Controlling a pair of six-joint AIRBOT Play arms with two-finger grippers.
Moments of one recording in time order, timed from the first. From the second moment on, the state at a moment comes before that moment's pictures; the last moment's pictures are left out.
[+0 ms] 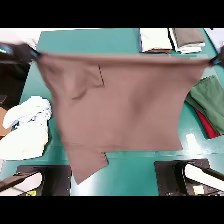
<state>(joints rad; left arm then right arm) 0.07 -1.23 1.48 1.02 -1.13 -1.33 -0.31 -1.21 1.60 -1.27 1.48 1.41</state>
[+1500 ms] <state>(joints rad) 0.02 -1.61 1.39 1.12 -1.16 -1.36 -0.17 -1.47 1.37 -1.39 1.24 1.45</state>
